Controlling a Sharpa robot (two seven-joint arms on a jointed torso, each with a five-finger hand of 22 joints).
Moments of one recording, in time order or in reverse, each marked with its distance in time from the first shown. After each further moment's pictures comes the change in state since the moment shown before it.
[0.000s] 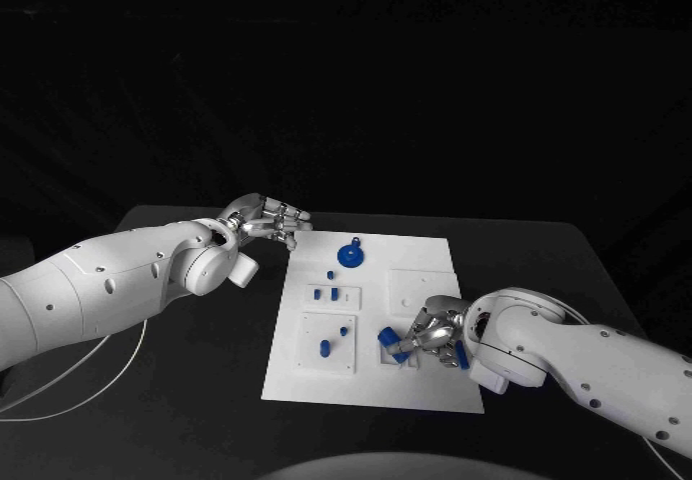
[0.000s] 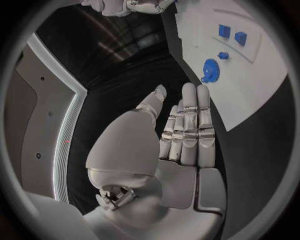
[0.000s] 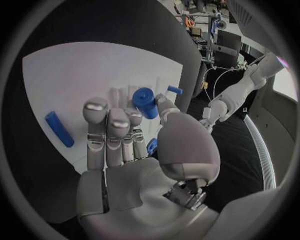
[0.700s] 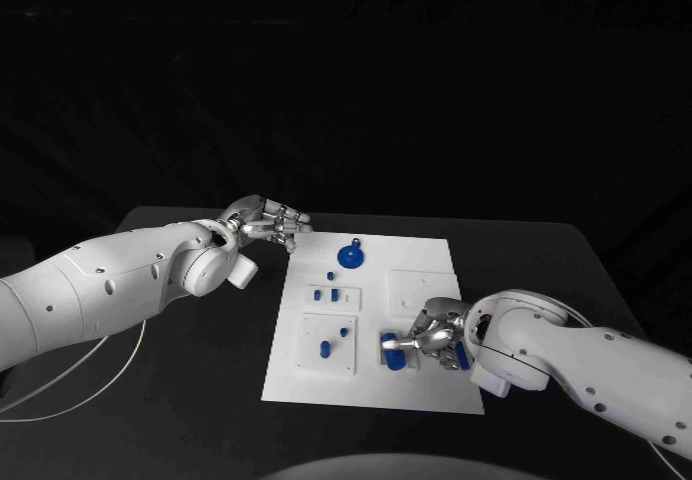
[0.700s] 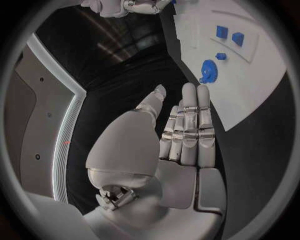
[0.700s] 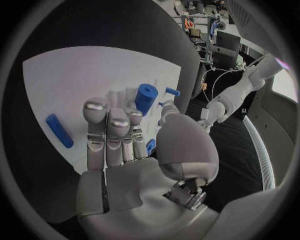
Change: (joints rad) left arm 0.000 -0.001 -0.001 -0.004 -0.010 0.008 -0.009; left_hand 0.000 0.000 -0.009 0.004 0.000 -0.010 0.001 0.000 0.000 -0.004 0.004 0.000 0.001 0.004 0.004 -0.004 -0.001 0.000 0.000 0.000 0.000 -0.004; right arm 0.000 -0.014 -0.001 0.025 0.003 0.001 -0.003; right_hand -0.007 0.023 -0.188 0.125 -0.082 -0.013 -0.001 0.000 0.018 0.000 0.000 -0.007 -0.013 -0.001 0.001 -0.008 -0.005 0.000 0.000 0.000 -0.006 0.000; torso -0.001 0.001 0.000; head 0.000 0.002
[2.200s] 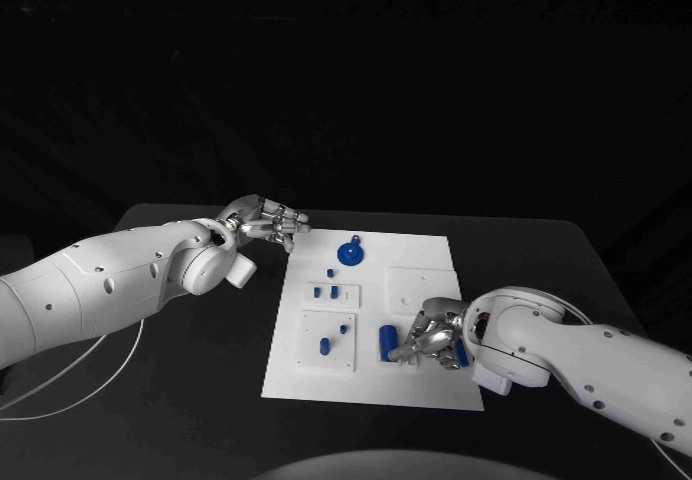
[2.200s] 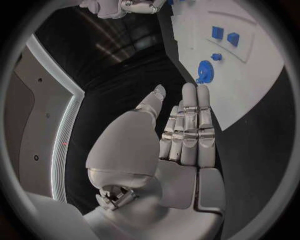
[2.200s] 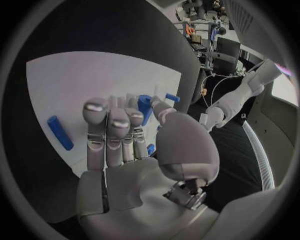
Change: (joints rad) left arm 0.000 0.001 -0.008 -0.005 -0.003 0.002 -0.010; left_hand -0.002 0.002 -0.007 0.007 0.000 -0.003 0.004 0.000 0.000 -0.007 0.000 0.000 0.000 0.000 0.000 0.000 -0.001 0.000 0.000 0.000 0.000 -0.008; right arm 0.000 0.003 0.001 0.003 -0.017 0.053 0.001; right_hand 0.008 0.022 0.390 -0.169 -0.011 0.057 -0.017 0.000 -0.025 0.018 -0.011 0.012 0.014 0.003 -0.003 0.005 0.009 0.000 0.000 0.000 0.020 0.001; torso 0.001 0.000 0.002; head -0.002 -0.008
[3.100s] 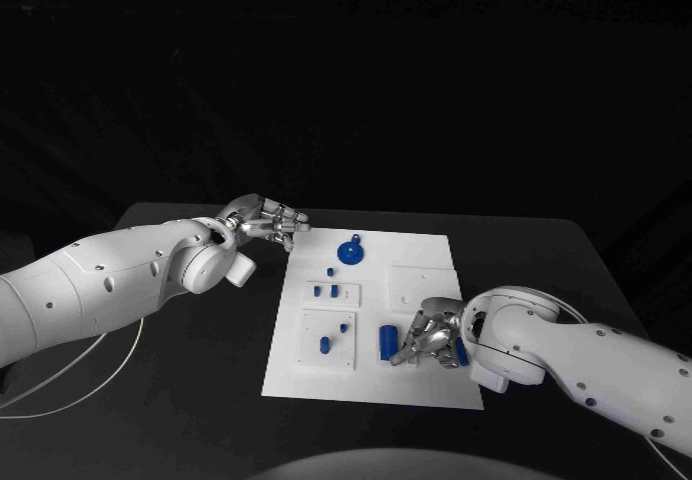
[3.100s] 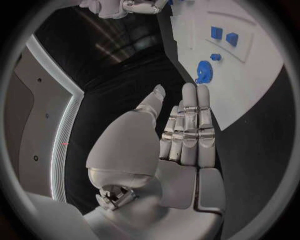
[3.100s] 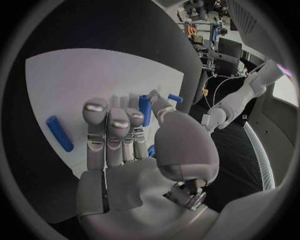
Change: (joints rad) left arm 0.000 0.000 -0.002 -0.004 -0.001 0.002 -0.004; left_hand 0.002 0.006 -0.007 0.006 -0.054 0.000 0.000 0.000 0.000 0.000 0.000 0.000 0.001 0.000 0.000 0.000 -0.001 0.000 0.000 0.000 0.000 -0.008; right arm 0.000 0.019 -0.005 -0.027 -0.013 0.010 0.001; right_hand 0.056 -0.044 -0.108 -0.139 -0.001 0.016 -0.002 0.000 -0.011 0.006 0.001 0.000 0.008 0.000 0.000 0.000 0.005 0.000 0.000 0.000 0.000 0.000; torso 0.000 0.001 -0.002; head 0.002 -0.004
